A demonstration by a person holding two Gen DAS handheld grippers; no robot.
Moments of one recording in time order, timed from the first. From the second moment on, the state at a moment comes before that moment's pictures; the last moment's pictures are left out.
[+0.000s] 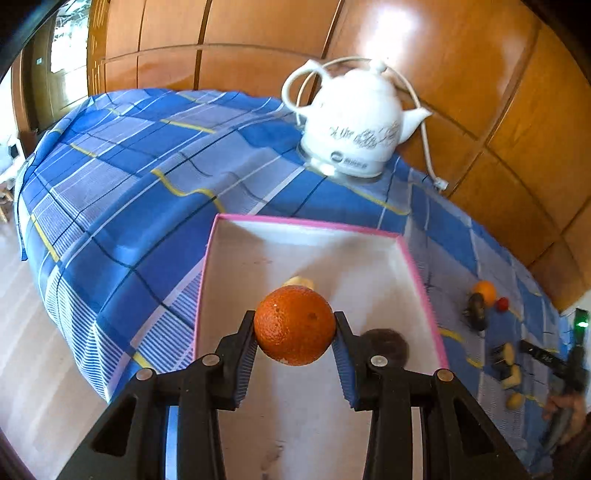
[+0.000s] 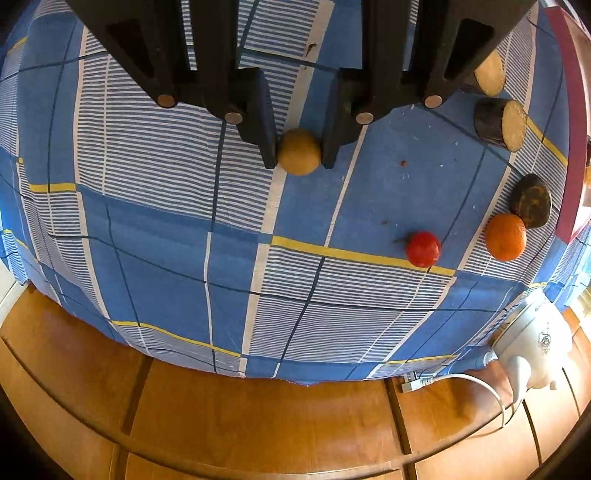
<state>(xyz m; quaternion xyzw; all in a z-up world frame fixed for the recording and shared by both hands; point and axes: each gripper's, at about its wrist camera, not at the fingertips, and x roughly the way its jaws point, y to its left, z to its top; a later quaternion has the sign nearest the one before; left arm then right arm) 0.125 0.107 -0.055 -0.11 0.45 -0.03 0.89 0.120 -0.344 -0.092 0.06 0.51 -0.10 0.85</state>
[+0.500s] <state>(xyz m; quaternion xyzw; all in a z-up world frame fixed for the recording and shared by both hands) 0.093 0.102 -0.051 -0.08 0.42 0.01 0.90 0.120 -0.342 -0.092 0.04 0.51 -0.10 0.86</state>
